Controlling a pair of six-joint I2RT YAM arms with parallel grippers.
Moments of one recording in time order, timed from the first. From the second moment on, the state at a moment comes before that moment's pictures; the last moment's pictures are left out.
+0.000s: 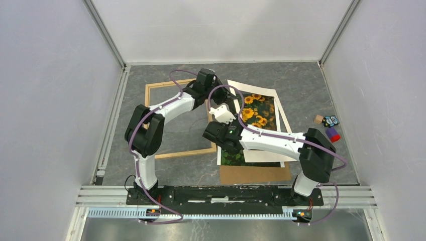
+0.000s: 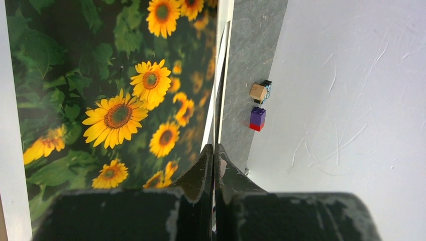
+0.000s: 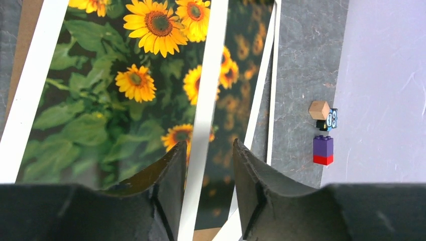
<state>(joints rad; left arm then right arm) -0.56 1.95 1.44 -0.08 0.36 -1.16 1.10 1.68 1.25 -0.88 0.97 0.44</state>
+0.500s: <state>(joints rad) -0.56 1.87 1.45 -0.17 0.34 -1.11 1.10 1.70 1.30 -1.03 1.06 0.59</state>
